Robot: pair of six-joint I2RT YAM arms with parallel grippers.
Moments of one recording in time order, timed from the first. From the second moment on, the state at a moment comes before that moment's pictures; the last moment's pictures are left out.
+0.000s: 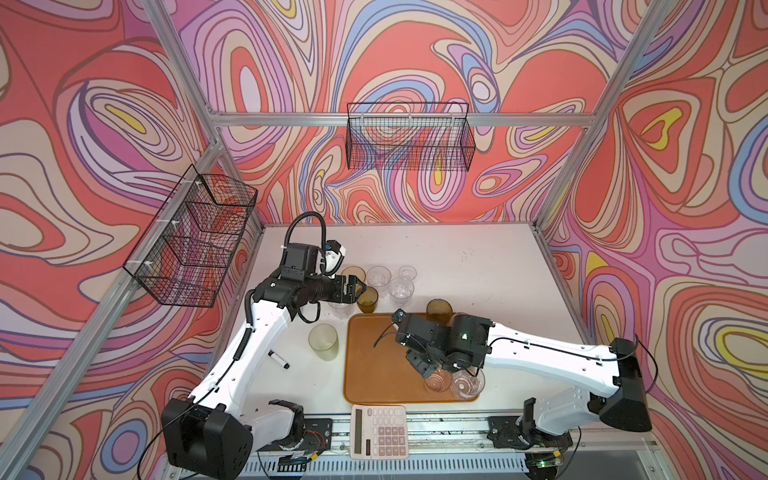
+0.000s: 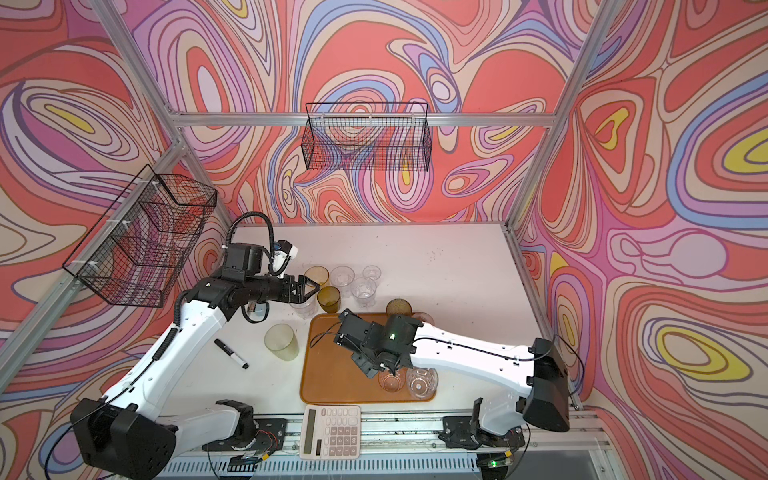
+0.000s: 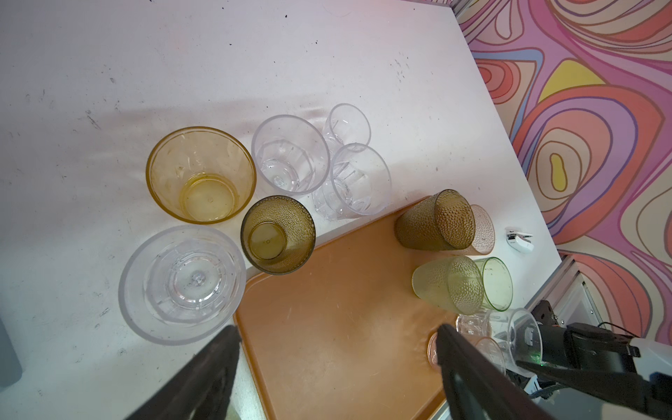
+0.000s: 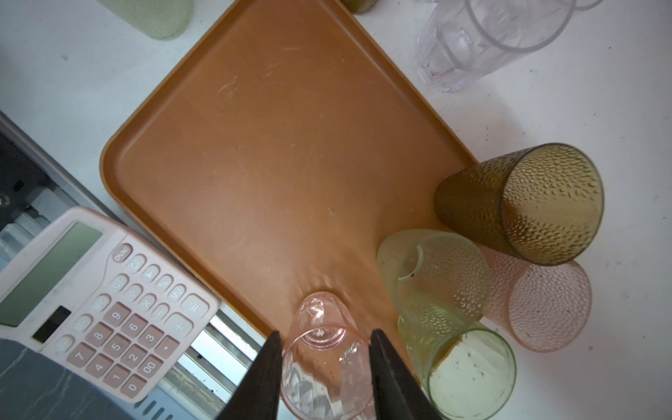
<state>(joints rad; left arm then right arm) -0.23 1.22 1.13 -0.73 0.45 -0.18 1.17 1.46 1.31 -1.05 0.24 0.36</state>
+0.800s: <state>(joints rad) -0.23 1.22 1.13 -0.73 0.45 -0.18 0.88 1.62 1.45 -0.91 0.12 0.12</state>
